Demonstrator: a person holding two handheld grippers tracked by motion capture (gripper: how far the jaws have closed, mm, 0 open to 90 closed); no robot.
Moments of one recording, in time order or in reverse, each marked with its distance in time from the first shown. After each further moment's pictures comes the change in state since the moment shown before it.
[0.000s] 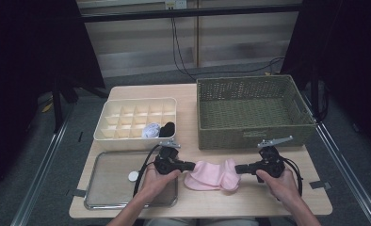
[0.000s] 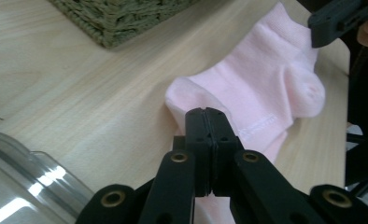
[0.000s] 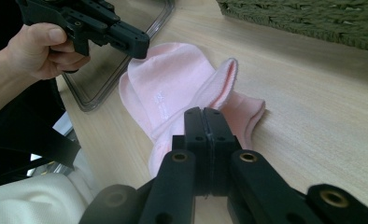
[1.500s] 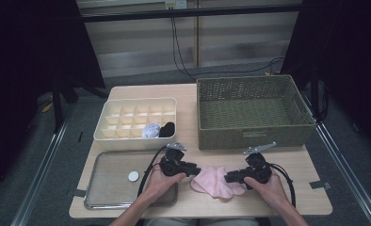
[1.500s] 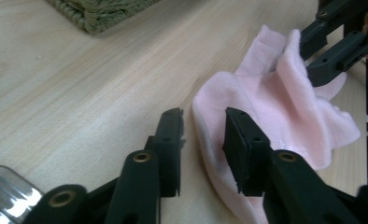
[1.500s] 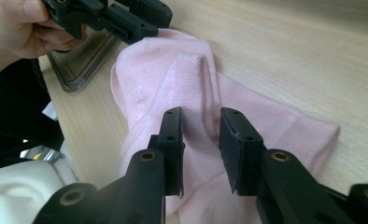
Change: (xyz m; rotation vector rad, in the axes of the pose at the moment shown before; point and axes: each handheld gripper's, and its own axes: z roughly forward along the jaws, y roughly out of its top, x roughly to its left) left arm 0.002 -0.003 0.021 0.051 0.006 0.031; right arm 0.006 -0.011 0.039 0.086 -0.007 -0.024
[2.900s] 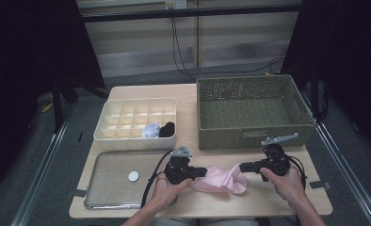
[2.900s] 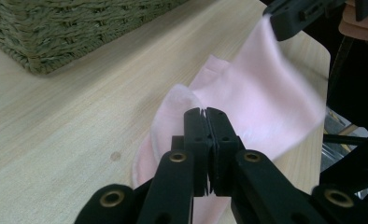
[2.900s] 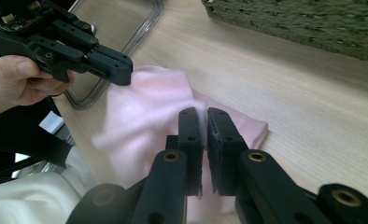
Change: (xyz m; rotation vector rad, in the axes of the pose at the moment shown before) left arm -0.045 0.002 -0.005 -0.109 0.009 0.042; right arm -0.001 0.013 -0.055 -0.065 -0.055 0.031
